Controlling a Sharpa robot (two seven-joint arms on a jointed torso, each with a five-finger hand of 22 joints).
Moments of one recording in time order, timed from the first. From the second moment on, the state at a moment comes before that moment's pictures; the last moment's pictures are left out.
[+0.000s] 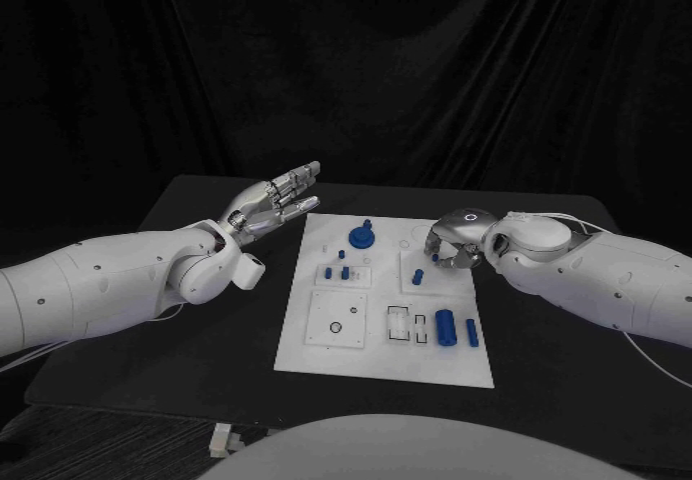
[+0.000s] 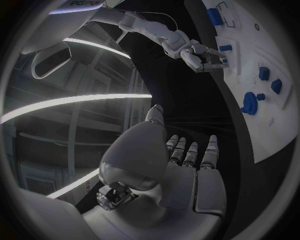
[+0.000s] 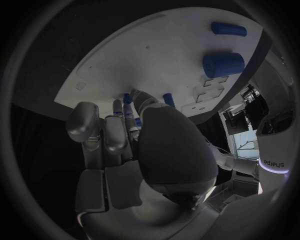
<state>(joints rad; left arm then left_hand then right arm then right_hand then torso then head) 1.15 -0.91 -0.21 1.36 -0.29 -0.02 0.68 1.47 0.19 -0.25 0.29 0.42 0.17 0.00 0.02 0.02 0.07 -0.01 0.10 0.02 0.00 0.09 0.00 0.00 0.16 0.07 0.27 0.04 0.30 1.17 -0.55 -0.21 1.06 -1.75 -0.19 0.13 1.51 -0.15 0.29 0.20 0.27 0.97 0.14 0.13 0.08 1.00 0.09 0.23 0.07 1.45 -0.01 1.26 1.04 0.12 1.43 0.09 0.97 1.31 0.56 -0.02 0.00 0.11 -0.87</state>
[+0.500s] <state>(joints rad) 1.15 -0.90 -0.21 1.36 -0.29 -0.01 0.68 1.51 0.19 -0.23 0.27 0.46 0.20 0.02 0.02 0.03 0.08 0.01 0.11 0.02 0.02 0.11 0.00 0.00 0.16 0.08 0.28 0.04 0.31 1.16 -0.53 -0.21 1.04 -1.72 -0.21 0.15 1.52 -0.14 0.36 0.16 0.29 1.04 0.14 0.15 0.10 1.10 0.08 0.21 0.06 1.45 -0.01 1.26 1.04 0.12 1.44 0.09 0.99 1.31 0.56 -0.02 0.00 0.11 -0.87</state>
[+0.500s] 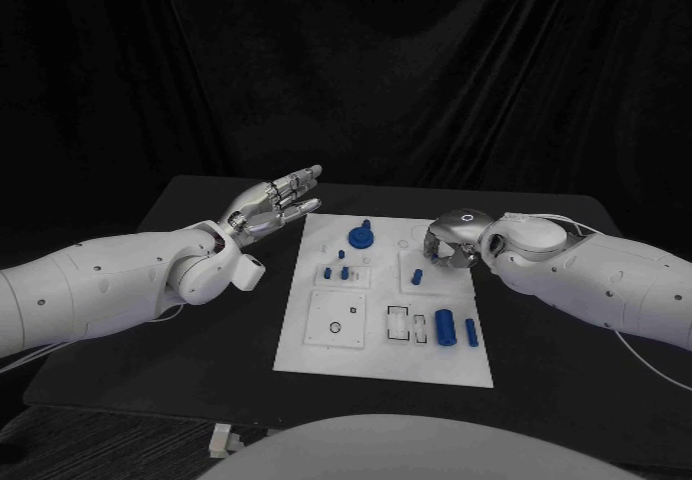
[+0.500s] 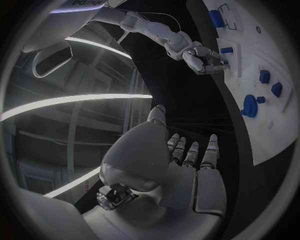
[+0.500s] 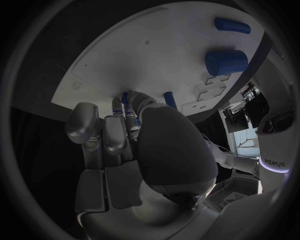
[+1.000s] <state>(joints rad) 1.14 -0.90 -0.21 1.35 -0.29 0.00 0.68 1.53 0.19 -0.21 0.26 0.50 0.21 0.03 0.02 0.03 0.08 0.01 0.11 0.02 0.03 0.12 0.00 0.01 0.16 0.10 0.29 0.05 0.34 1.16 -0.54 -0.21 1.04 -1.72 -0.22 0.16 1.53 -0.14 0.38 0.14 0.28 1.05 0.14 0.16 0.11 1.13 0.08 0.19 0.06 1.45 -0.01 1.26 1.02 0.12 1.44 0.09 0.99 1.31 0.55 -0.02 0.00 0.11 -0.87</state>
